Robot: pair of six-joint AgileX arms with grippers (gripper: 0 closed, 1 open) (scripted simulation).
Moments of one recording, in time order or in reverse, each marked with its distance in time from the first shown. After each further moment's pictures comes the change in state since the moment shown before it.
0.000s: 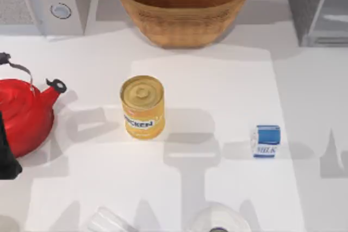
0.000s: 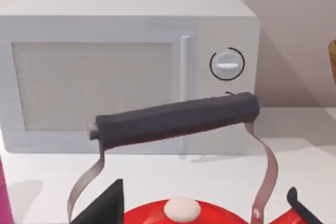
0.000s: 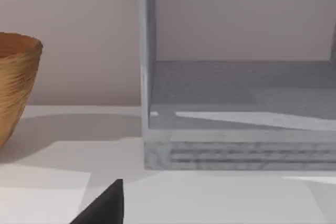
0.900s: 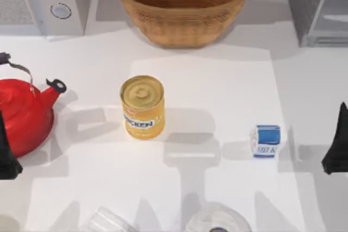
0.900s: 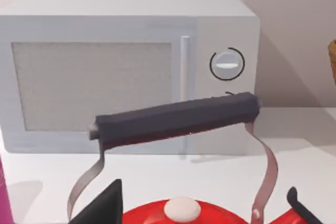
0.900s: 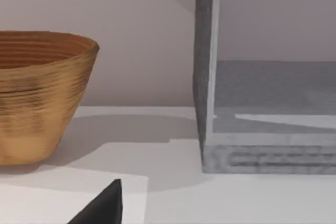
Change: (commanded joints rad) left arm 0.000 0.000 0.000 0.000 0.000 0.000; right arm 0.701 0.580 0.018 0.550 0.702 0.013
